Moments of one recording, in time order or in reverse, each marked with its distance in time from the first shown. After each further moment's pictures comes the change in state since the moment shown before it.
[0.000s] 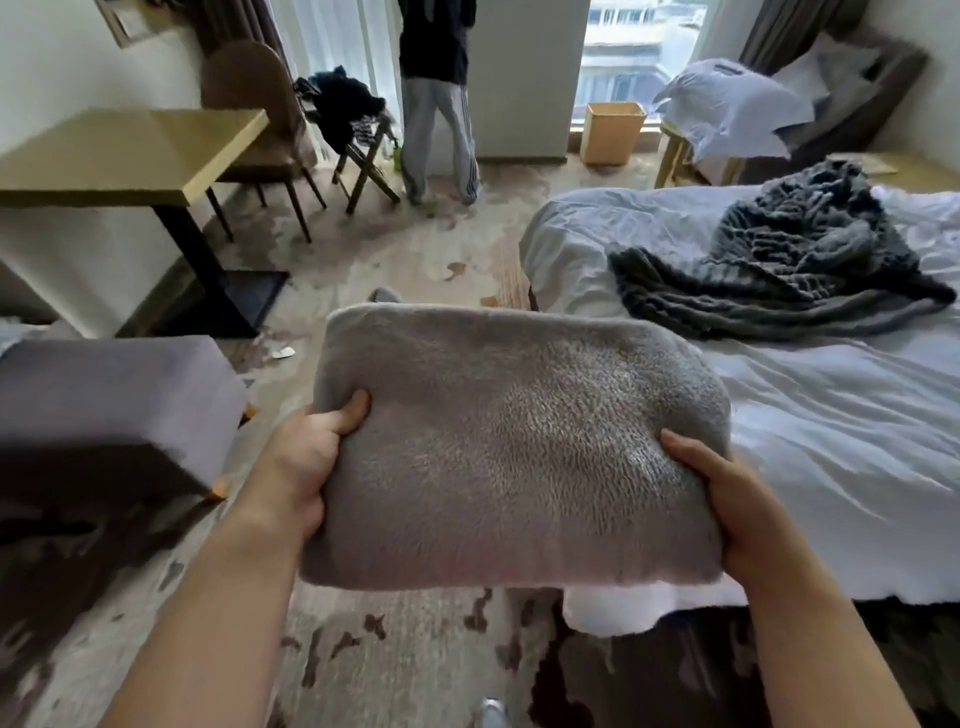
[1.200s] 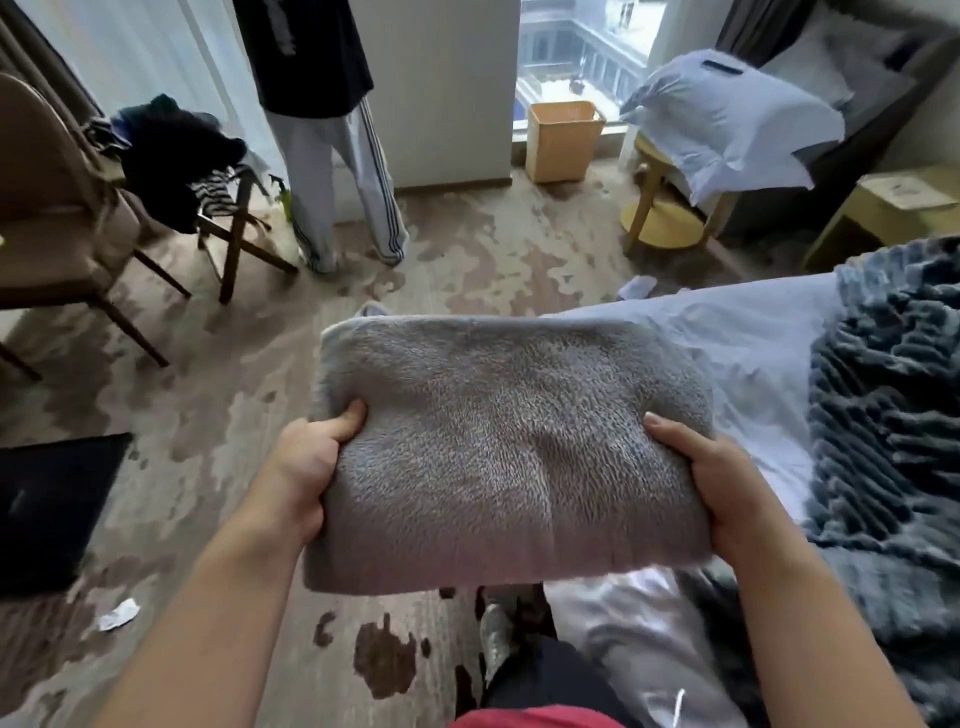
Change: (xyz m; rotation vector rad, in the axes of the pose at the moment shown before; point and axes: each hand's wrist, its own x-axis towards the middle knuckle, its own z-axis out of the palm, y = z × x) left_hand 0.819 0.275 0.365 0.089 -0.109 -0.060; right_hand 0.822 -0.321 0.114 0.026 0.187 -0.044
